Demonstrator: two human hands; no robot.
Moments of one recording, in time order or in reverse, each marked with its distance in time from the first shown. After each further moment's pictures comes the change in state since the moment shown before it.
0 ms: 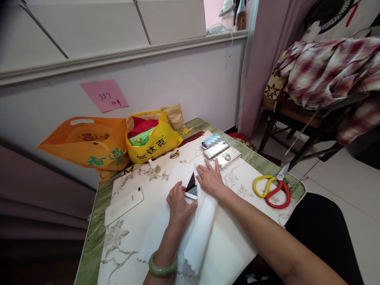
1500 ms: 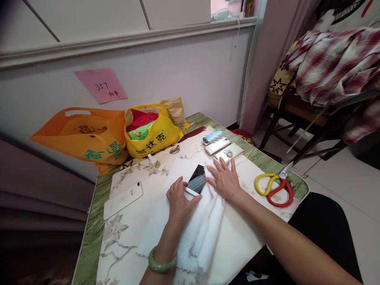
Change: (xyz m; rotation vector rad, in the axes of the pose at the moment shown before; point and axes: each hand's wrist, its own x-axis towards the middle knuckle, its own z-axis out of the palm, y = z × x) left_hand 0.001 0.000 -0.002 -0.003 -0.015 0.026; right_hand -0.038 0.033 -0.002 -0.163 0.050 0.059
